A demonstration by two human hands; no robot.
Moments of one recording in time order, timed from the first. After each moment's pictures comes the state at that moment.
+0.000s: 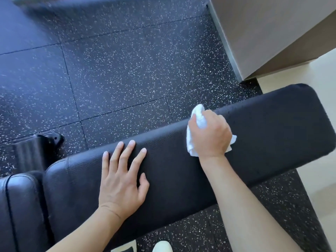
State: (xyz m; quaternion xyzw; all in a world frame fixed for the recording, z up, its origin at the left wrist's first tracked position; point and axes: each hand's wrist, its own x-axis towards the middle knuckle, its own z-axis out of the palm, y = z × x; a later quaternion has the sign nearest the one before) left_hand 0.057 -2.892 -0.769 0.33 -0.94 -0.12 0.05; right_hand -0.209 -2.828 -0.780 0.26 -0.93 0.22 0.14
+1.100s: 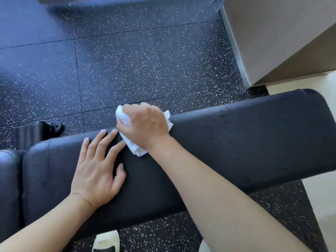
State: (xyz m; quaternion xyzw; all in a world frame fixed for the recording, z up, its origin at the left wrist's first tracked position) left_hand 0.052 -2.889 -0.771 0.34 -0.94 -0.09 0.04; right_hand -0.148 -2.895 -0.768 0.55 -0.78 0.29 -0.06
